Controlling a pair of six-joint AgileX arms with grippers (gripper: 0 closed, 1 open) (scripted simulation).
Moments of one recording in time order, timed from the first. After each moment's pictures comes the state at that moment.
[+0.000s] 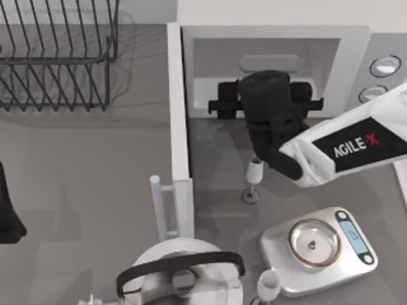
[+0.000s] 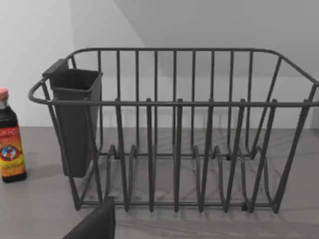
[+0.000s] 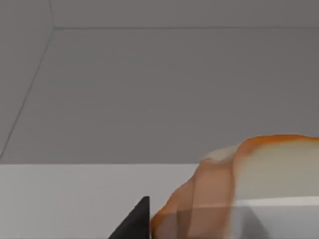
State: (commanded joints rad) left arm 0.00 0.00 0.00 0.00 0.00 0.00; right arm 0.60 2.25 1.19 0.63 0.59 0.25
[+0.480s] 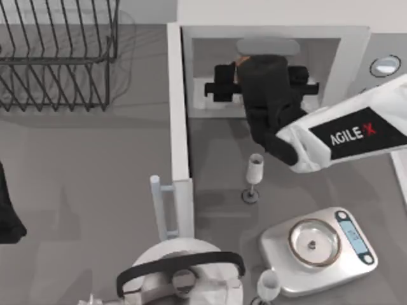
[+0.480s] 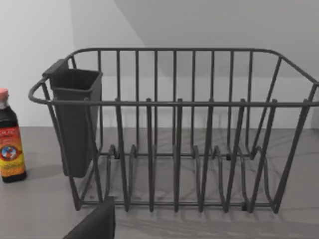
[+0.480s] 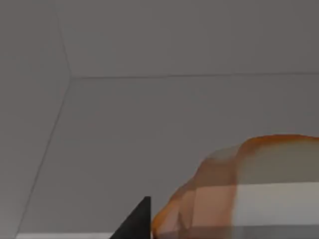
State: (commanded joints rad) left arm 0.00 0.00 0.00 0.00 0.00 0.00; right arm 0.57 2.27 1.28 0.63 0.56 0.24
